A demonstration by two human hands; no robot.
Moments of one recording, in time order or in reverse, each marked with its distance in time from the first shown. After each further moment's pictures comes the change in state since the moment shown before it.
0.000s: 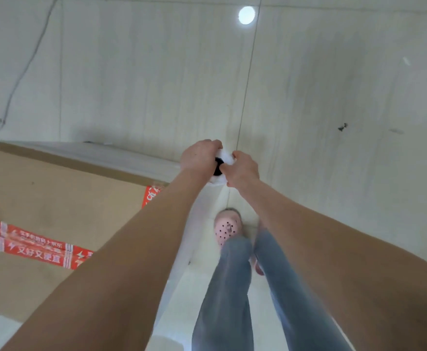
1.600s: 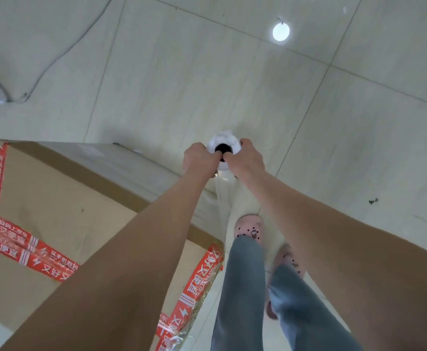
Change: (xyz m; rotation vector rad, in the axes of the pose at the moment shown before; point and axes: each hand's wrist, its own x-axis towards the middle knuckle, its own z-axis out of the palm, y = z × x) left_hand 0.085 -0.146 -0.086 -0.955 0.048 -0.660; right_hand 0.058 -0.201 0.070 -0.274 -0.045 -0.116
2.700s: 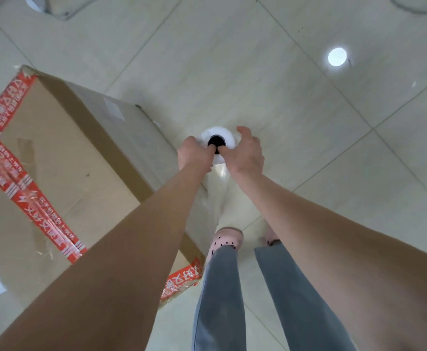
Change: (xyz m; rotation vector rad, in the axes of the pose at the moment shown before) left_hand 0.039 -0.010 -0.040 -0.385 0.255 -0.296; right_hand 0.031 -0.078 0.024 -0.313 -0.042 -0.296
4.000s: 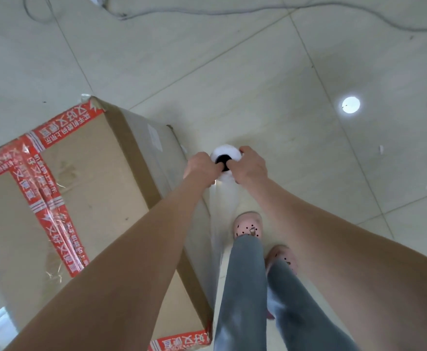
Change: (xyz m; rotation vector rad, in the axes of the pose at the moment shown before) left_hand 0.103 0.042 -0.098 0.158 -0.210 -0.096; right_hand 0.077 -0.149 0.044 -0.296 -0.253 -0.009
